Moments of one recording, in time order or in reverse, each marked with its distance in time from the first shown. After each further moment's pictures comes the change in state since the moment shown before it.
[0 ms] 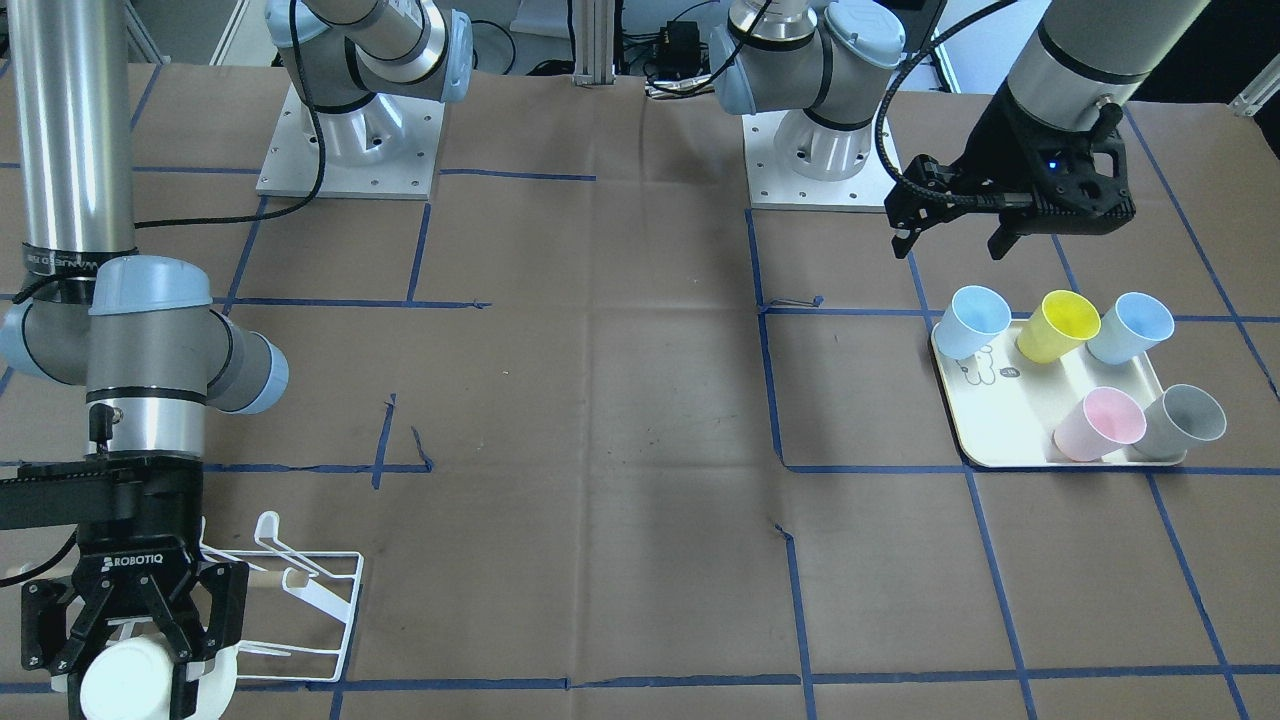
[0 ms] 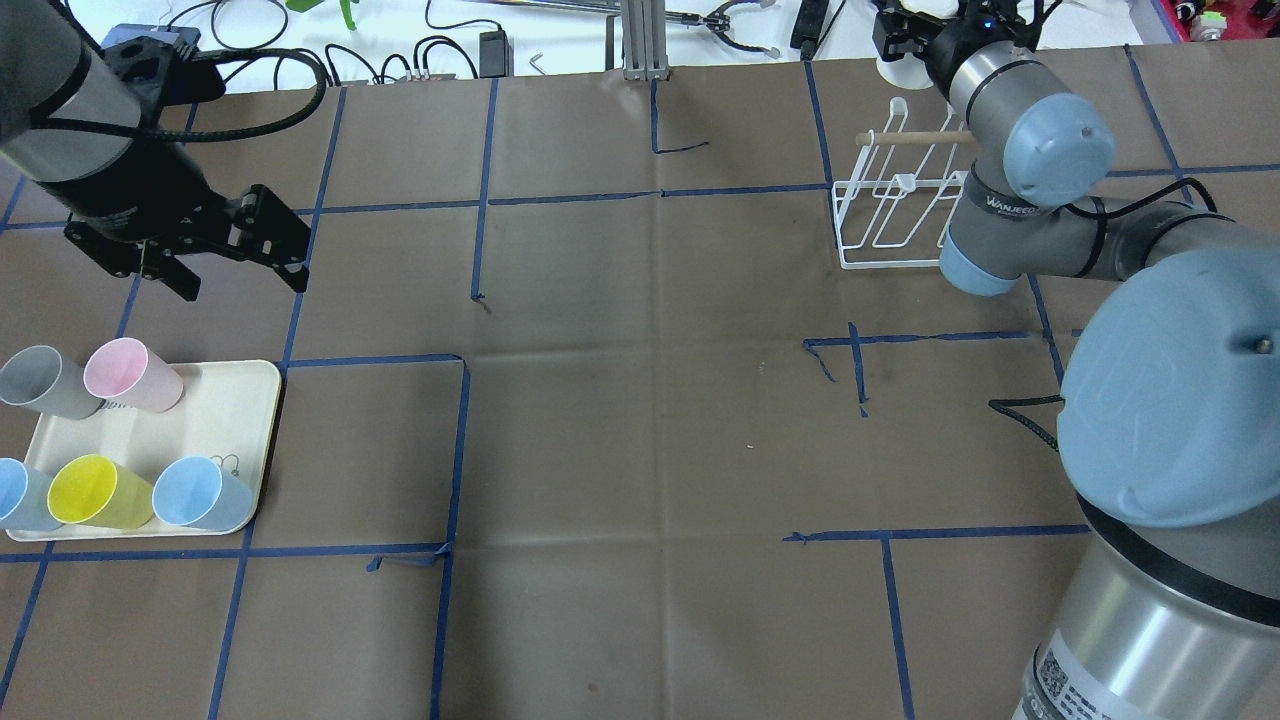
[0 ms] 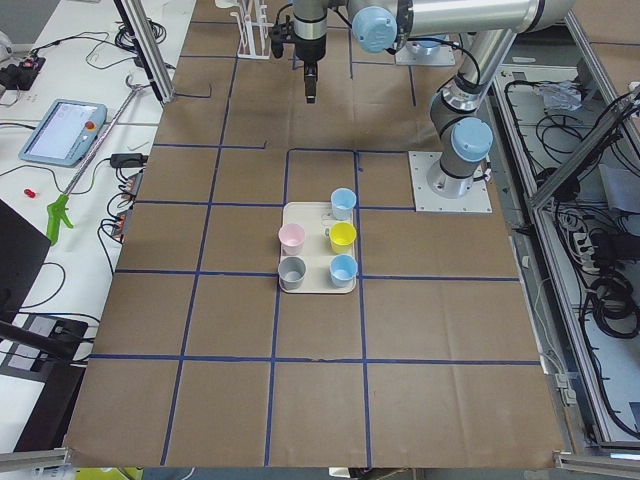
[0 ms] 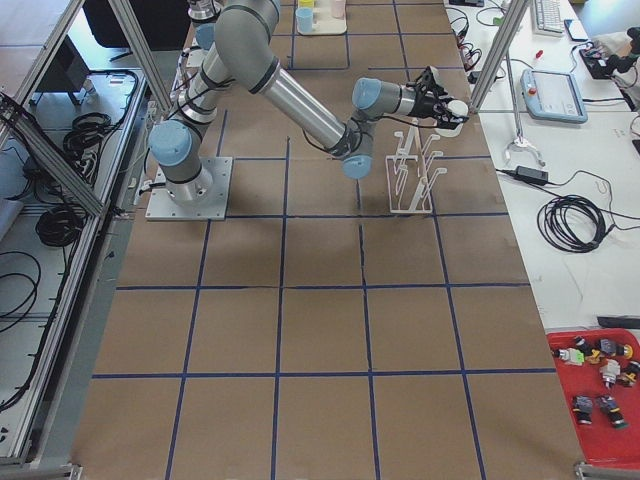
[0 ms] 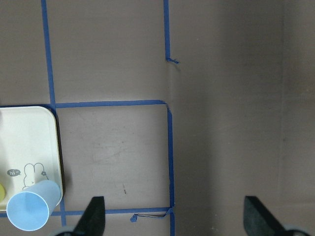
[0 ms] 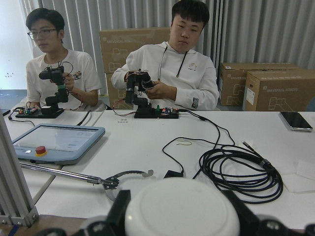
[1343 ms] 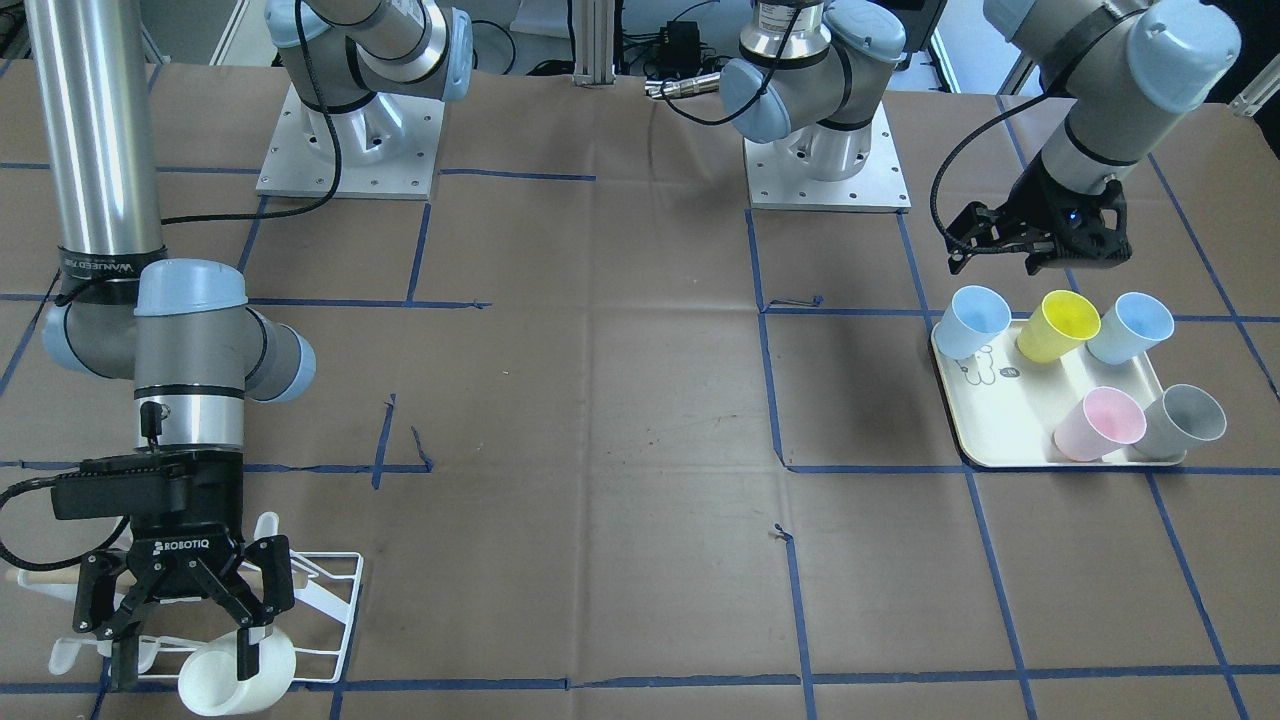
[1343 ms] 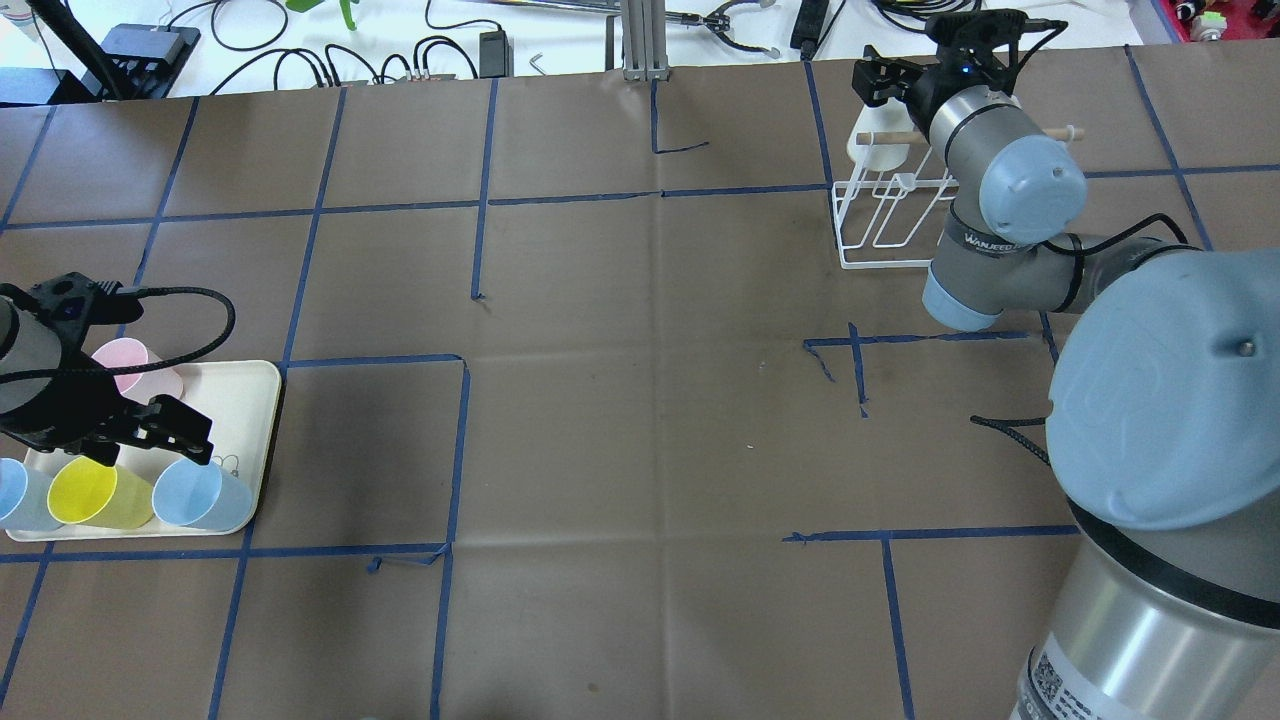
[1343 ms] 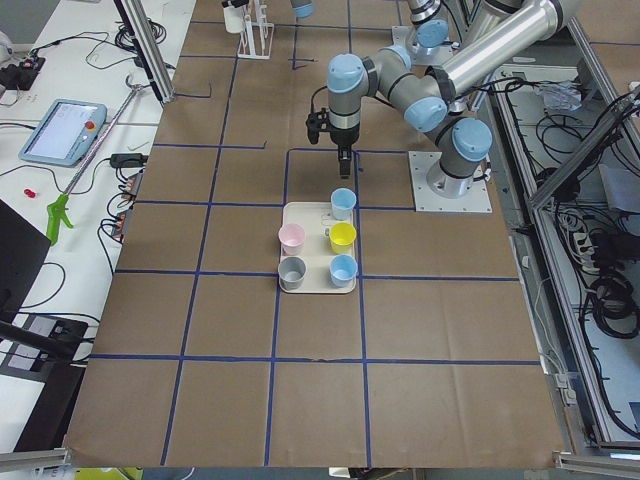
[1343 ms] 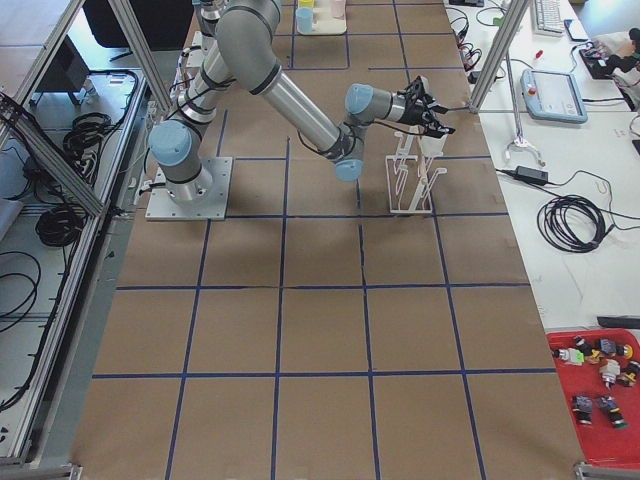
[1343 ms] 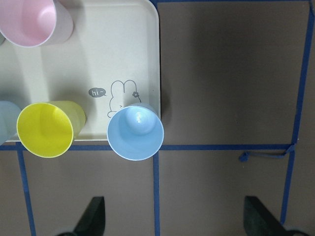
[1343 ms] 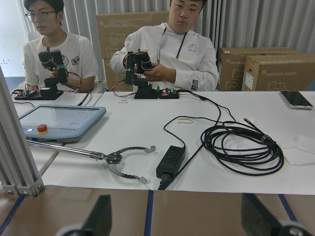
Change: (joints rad) left arm 0.329 0.081 -0.461 0.360 0.075 0.365; right arm 0.017 0.002 0.078 -0.036 -0.026 0.002
